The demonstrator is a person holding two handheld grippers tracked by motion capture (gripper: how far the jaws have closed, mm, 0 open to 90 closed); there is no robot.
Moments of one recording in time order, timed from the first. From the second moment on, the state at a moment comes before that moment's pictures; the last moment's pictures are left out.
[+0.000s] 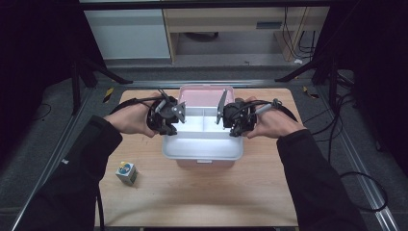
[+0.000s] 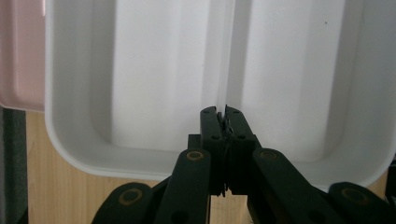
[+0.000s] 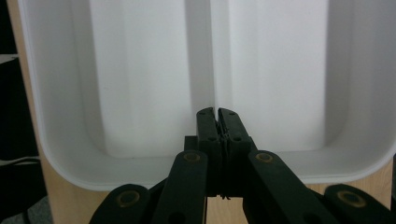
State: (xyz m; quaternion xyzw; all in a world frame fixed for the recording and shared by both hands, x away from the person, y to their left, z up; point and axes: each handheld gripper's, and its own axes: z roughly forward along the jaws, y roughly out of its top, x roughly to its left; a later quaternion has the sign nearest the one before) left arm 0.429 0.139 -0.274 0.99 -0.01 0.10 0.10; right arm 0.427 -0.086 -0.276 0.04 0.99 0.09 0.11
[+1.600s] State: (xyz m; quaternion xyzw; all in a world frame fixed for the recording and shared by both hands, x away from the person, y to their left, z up) left arm 0.336 0.140 -0.406 1.00 0.02 0.02 0.08; right arm 0.326 -0.076 -0.405 0.02 1.00 0.08 0.03
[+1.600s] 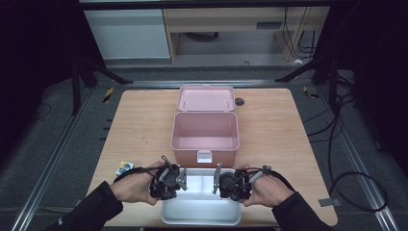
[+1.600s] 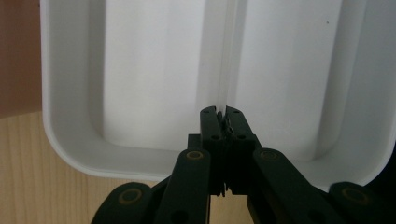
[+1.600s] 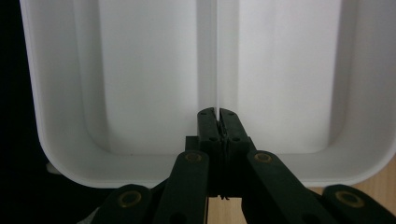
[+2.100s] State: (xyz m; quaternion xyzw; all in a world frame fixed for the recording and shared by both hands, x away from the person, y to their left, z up) left arm 0.353 0.137 -0.444 1.00 0.02 0.01 0.07; right arm 0.345 -0.079 -0.448 0.04 1.00 0.09 0.03
